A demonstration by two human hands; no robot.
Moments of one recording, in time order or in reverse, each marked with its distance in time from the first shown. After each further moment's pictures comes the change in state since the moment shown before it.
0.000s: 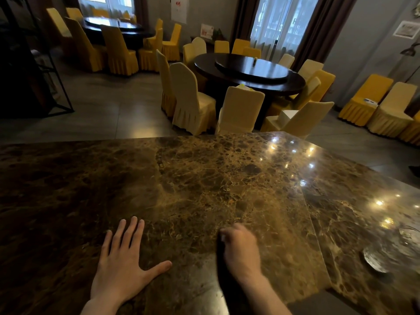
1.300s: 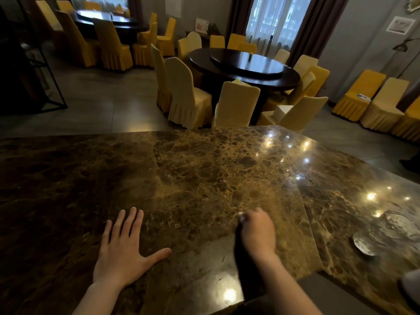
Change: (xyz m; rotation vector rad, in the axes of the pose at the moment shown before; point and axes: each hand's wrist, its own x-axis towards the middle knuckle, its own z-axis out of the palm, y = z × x) left_hand -0.002 -0.002 0.000 0.012 0.000 0.014; right_hand 0.010 0.040 -0.014 -0.084 0.140 0.189
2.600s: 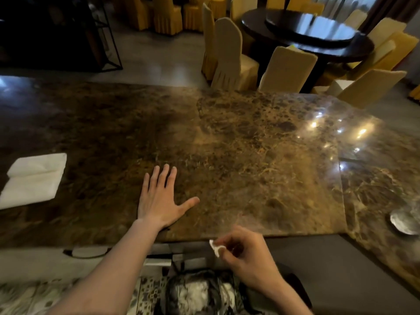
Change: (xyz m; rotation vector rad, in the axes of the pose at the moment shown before) left_hand -0.069 0.013 0.003 0.026 0.025 -0.101; right_hand -0.169 -0.001 -0.015 0.521 -0.606 -0.370
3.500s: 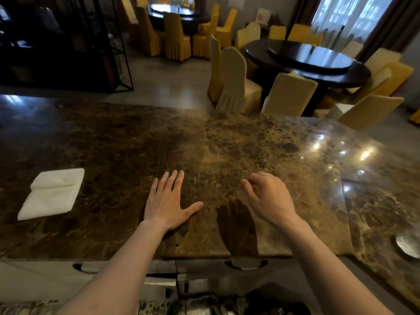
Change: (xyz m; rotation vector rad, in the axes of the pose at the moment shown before) left_hand 0.011 0.000 -0.037 -0.008 0.050 0.016; right_hand 0.104 -0.066 -0.083 -0.534 0.251 -0.174
